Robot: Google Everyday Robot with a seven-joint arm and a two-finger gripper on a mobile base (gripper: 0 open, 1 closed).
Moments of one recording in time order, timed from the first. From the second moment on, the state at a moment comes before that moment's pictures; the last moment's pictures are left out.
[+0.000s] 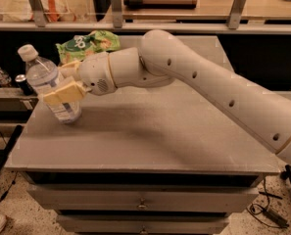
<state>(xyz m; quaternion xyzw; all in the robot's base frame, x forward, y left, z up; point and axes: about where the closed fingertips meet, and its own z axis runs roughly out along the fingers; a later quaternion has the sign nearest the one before) 0.528 0.198 0.917 -0.57 0.52 0.45 0.45</state>
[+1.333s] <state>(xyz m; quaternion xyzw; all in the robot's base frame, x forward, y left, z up) 0.531 0.186 0.912 -0.57 0.53 0.45 0.45</state>
